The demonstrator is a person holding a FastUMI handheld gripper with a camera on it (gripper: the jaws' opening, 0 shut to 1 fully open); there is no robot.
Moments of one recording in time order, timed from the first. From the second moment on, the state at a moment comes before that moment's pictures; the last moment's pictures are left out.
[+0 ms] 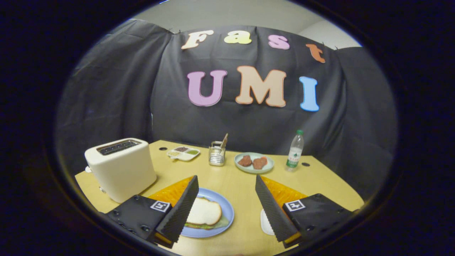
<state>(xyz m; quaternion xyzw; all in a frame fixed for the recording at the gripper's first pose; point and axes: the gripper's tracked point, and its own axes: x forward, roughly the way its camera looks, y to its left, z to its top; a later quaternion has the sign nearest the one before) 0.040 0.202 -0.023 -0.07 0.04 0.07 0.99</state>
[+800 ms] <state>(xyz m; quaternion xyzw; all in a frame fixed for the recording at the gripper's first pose) 0.047 0.119 -0.003 -0.04 0.03 0.05 1.00</state>
